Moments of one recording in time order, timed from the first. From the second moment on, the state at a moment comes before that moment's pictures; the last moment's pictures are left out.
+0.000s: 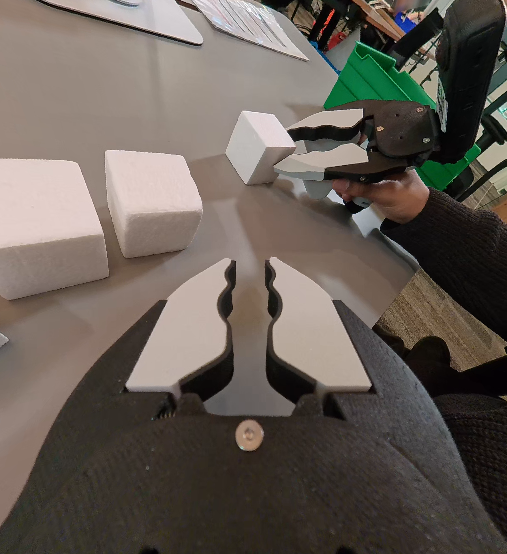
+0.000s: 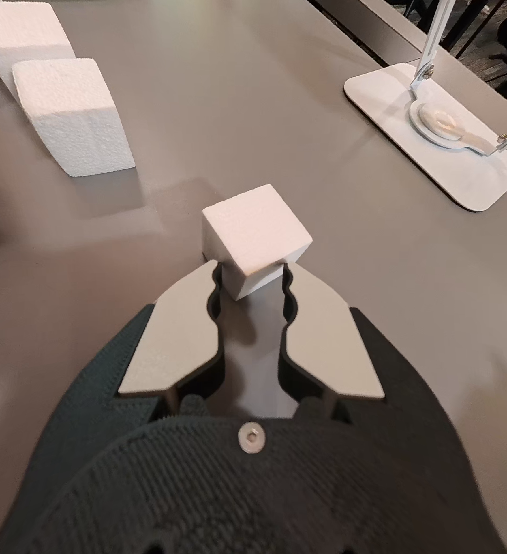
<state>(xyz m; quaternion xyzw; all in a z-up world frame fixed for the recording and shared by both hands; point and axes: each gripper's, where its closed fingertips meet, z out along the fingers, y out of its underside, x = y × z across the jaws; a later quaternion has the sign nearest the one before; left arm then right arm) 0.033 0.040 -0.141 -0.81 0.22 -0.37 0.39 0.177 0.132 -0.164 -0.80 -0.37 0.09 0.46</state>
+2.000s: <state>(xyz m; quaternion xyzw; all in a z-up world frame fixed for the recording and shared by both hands) 0.029 0.044 -0.144 -0.82 0.22 -0.35 0.40 0.170 0.121 -0.162 -0.81 -0.38 0.10 0.44</state>
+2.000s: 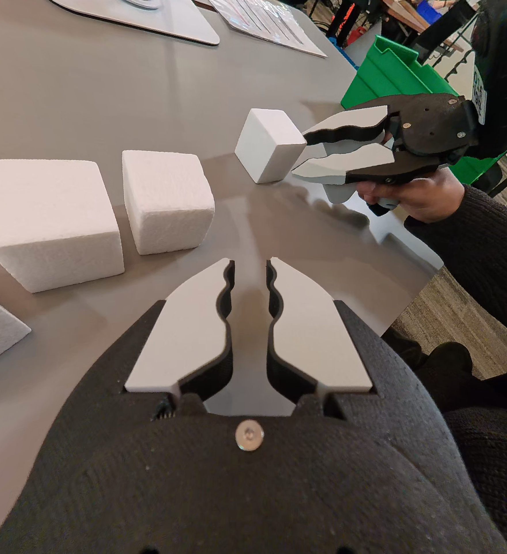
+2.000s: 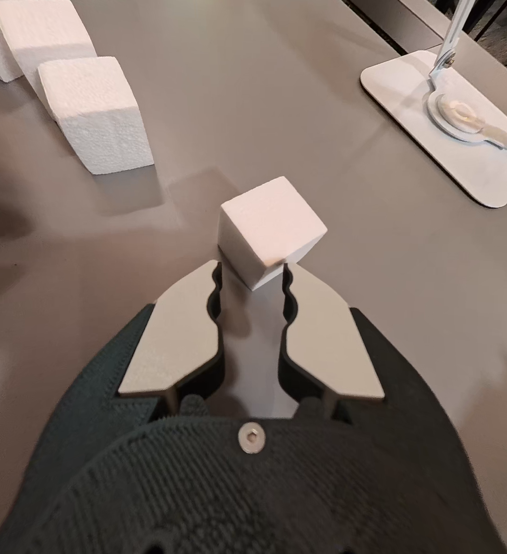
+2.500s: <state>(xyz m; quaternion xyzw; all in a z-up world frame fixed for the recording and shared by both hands) 0.028 0.044 -0.145 -0.82 0.22 -0.35 0.39 0.169 0.121 -0.165 -0.81 -0.38 0.10 0.43</state>
